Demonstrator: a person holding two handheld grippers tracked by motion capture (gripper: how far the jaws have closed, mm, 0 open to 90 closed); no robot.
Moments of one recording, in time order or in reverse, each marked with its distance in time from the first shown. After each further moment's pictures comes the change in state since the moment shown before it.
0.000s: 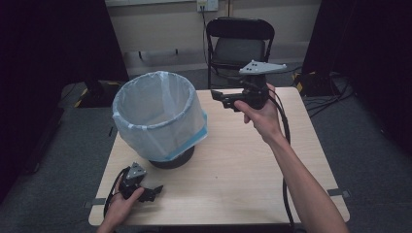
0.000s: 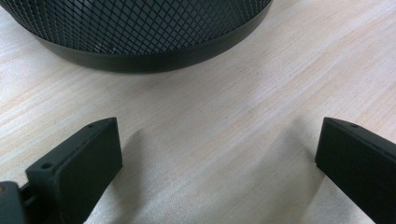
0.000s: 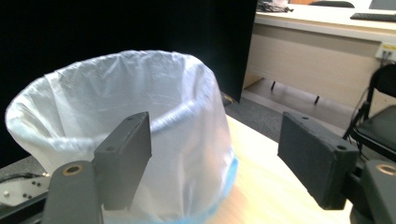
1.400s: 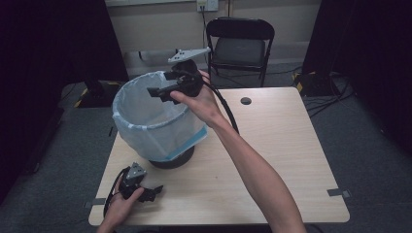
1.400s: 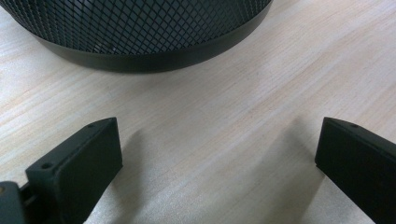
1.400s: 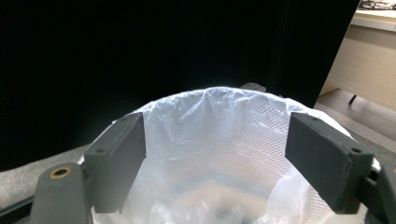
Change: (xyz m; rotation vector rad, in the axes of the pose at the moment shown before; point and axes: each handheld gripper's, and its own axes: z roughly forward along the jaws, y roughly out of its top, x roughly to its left) left arm 0.000 0.000 0.000 -0.003 0.002 -0.001; right arm 0.073 0.054 0.121 0.030 0.272 -0.049
